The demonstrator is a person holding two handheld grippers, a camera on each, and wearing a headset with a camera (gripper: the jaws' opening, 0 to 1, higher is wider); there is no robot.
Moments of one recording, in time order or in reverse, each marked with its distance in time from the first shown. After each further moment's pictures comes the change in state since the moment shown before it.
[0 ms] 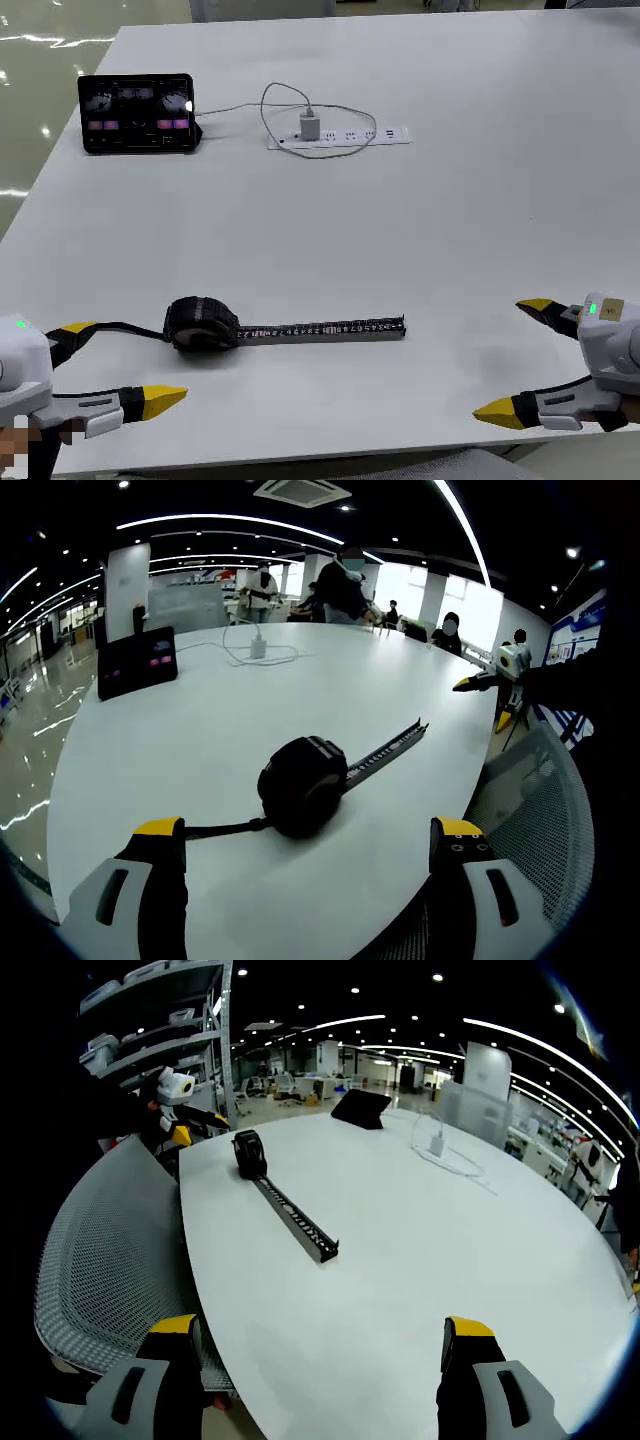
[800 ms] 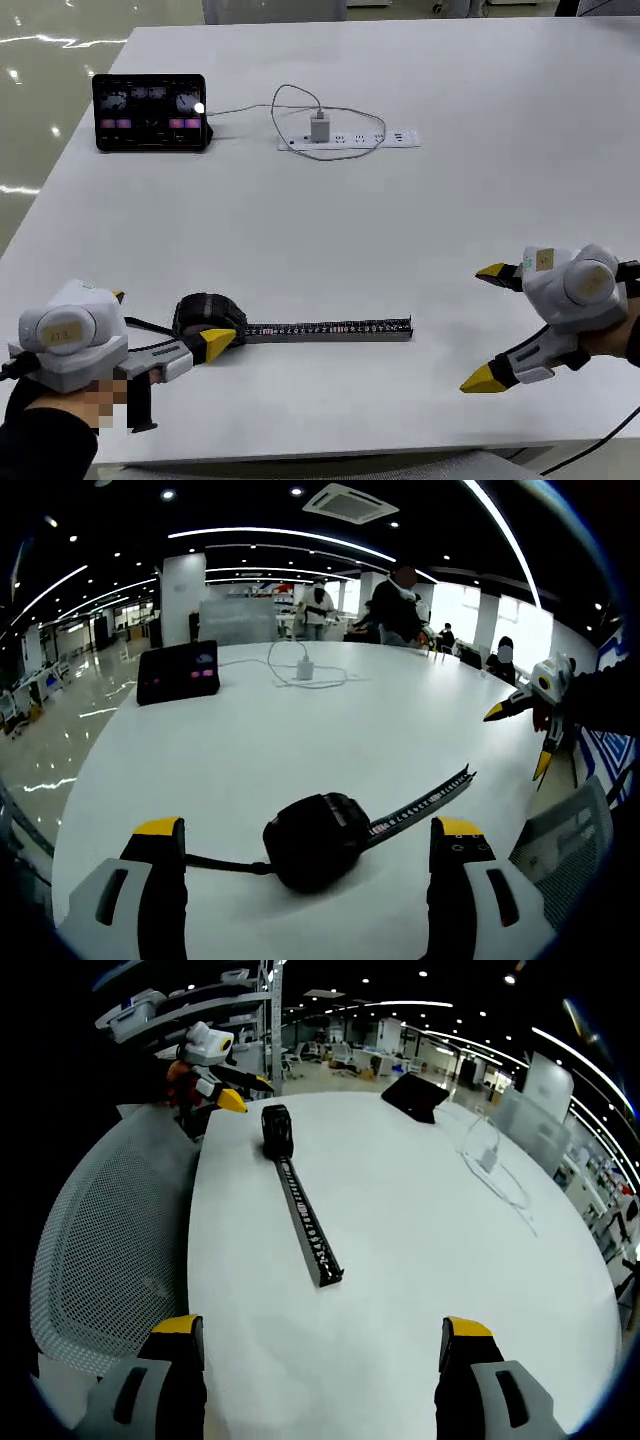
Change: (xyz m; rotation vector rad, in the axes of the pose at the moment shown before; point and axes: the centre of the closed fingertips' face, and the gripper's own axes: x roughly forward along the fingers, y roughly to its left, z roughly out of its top) left arm 0.033 0.008 0.031 -0.133 -0.077 0.256; right arm 0.033 -0.007 0.033 -0.194 0.147 0.152
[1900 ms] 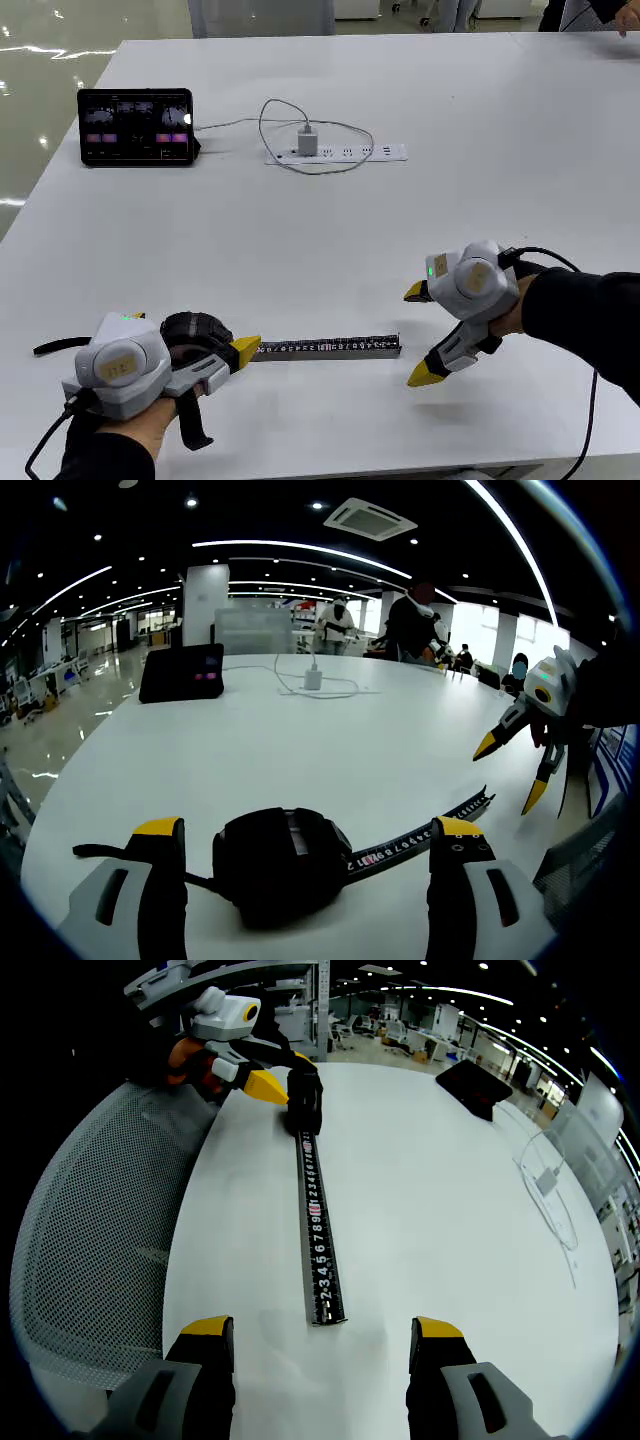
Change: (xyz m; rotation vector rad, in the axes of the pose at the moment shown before) left arm 0.046 -0.017 -0.006 -0.064 -0.075 0.081; right arm 0.065 -0.010 0.012 -0.157 0.144 0.151
